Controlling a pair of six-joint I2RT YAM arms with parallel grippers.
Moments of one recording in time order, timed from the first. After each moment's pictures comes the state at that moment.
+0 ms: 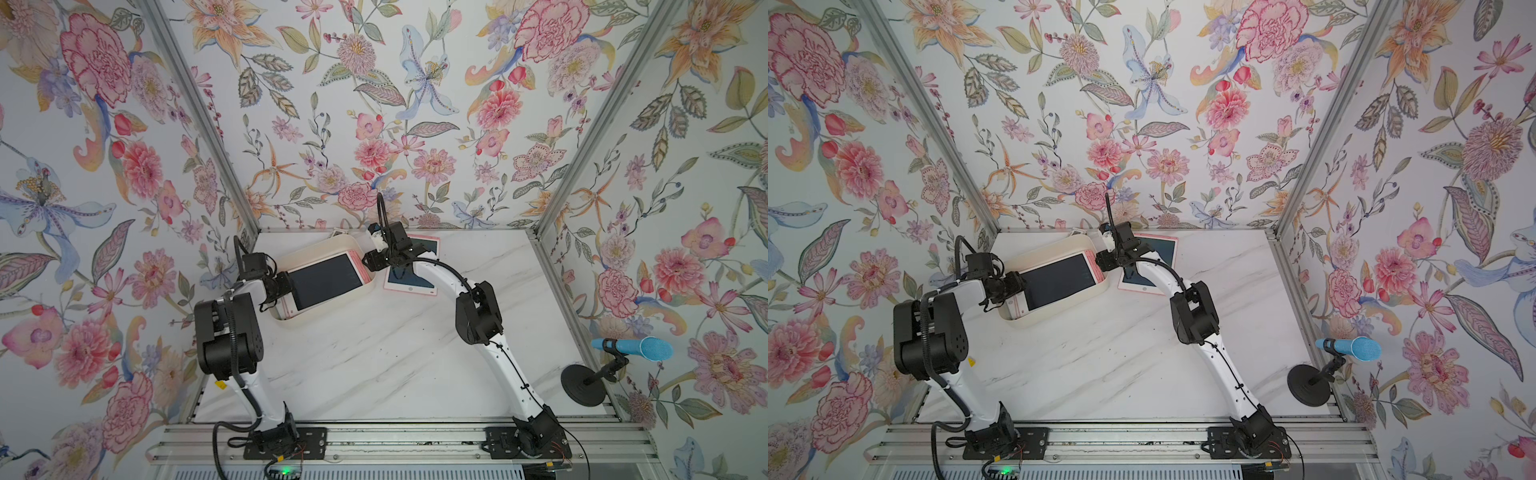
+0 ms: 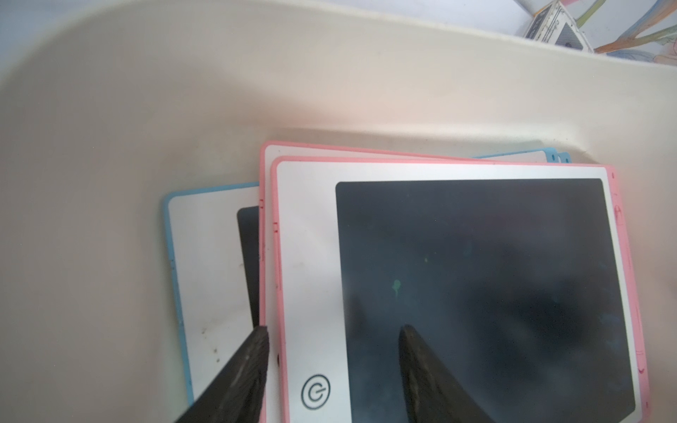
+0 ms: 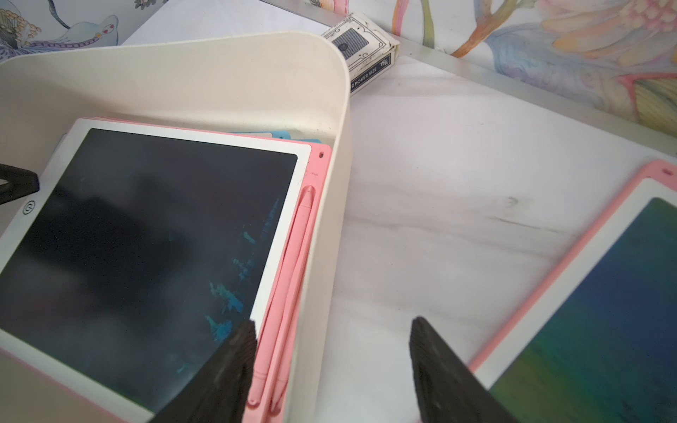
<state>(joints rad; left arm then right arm) 0.26 1.86 1.13 -0.20 0.23 -0.27 0.63 2.63 2.42 -0.49 -0.23 0.08</state>
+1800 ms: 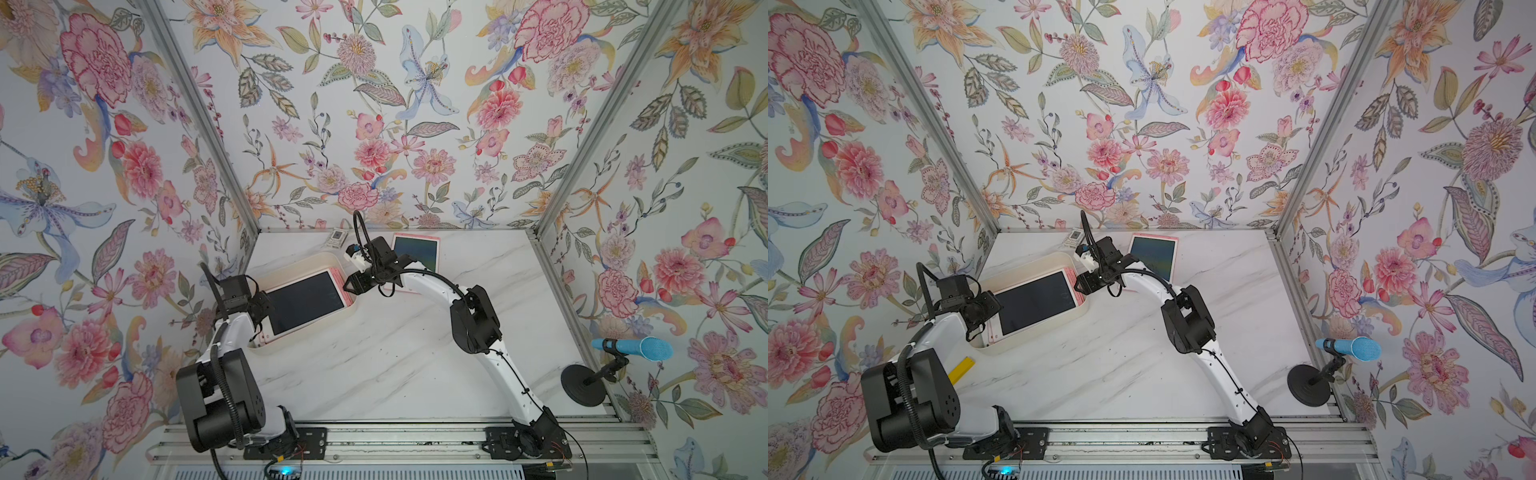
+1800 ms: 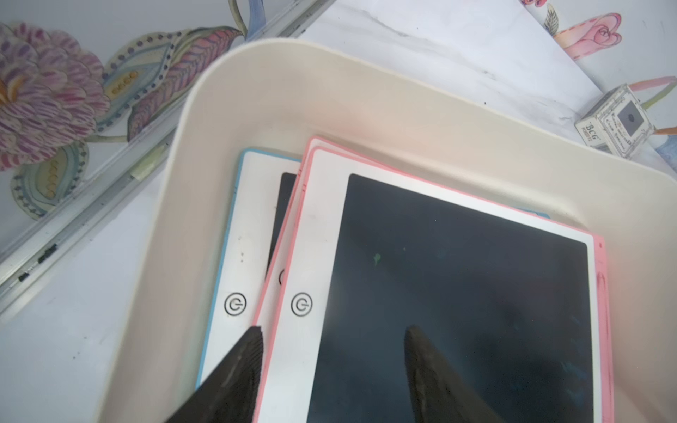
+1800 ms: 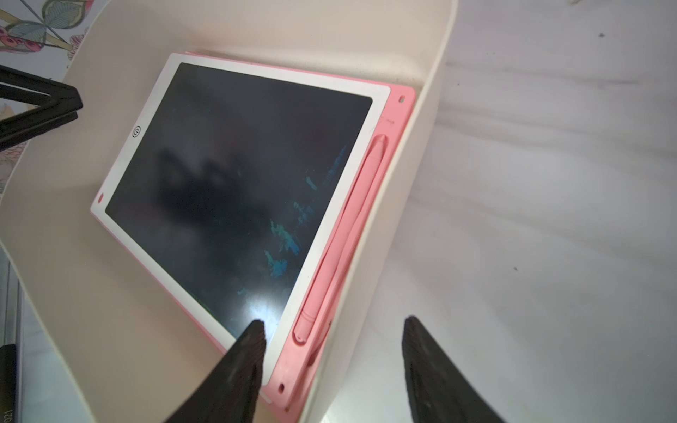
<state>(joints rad) 0.38 1.44 0.83 -0.28 0.03 -0.38 0.75 2.53 2.25 -0.53 -0.44 0.09</state>
